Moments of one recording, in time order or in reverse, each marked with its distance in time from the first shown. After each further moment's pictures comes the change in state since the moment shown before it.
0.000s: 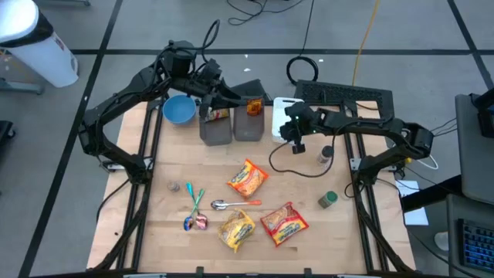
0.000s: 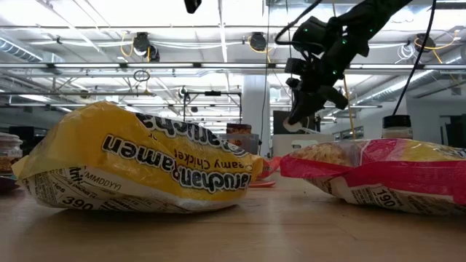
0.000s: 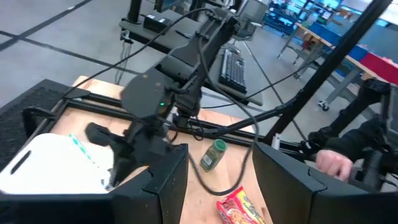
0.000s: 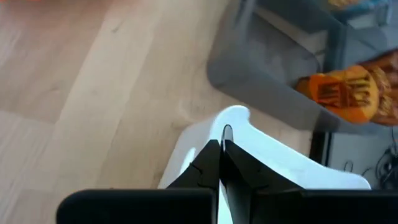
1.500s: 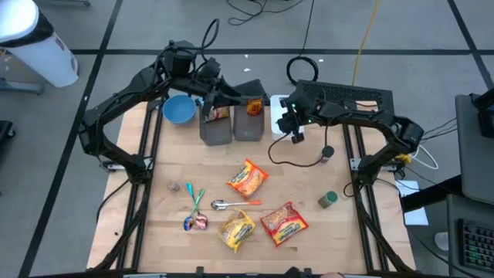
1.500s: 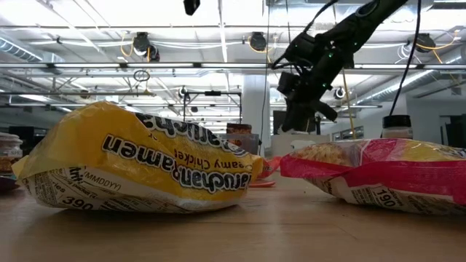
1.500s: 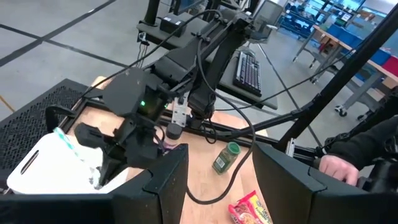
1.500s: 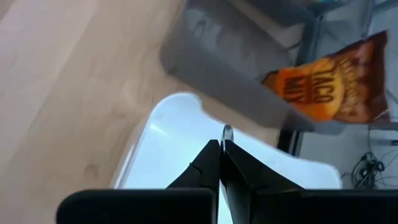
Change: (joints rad) left arm 0.000 0.000 0.000 0.002 -0.065 -0.005; right arm -0.125 0.120 0.077 0.041 -0.049 -0.242
